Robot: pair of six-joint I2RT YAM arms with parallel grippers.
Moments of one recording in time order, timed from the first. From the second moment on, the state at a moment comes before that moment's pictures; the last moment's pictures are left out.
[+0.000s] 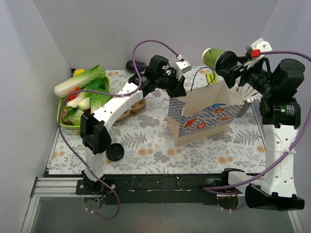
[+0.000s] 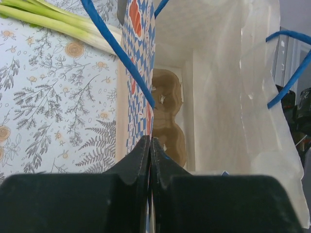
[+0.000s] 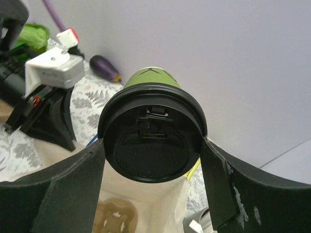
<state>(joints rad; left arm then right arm) -0.71 1.95 1.96 -0.51 0.60 0.09 -0.04 1.10 1.58 -0.49 -0.61 -0.27</state>
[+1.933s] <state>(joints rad) -0.57 1.76 1.86 -0.63 0.67 0.18 0.15 1.21 1.60 -1.09 -0.80 -0.95</state>
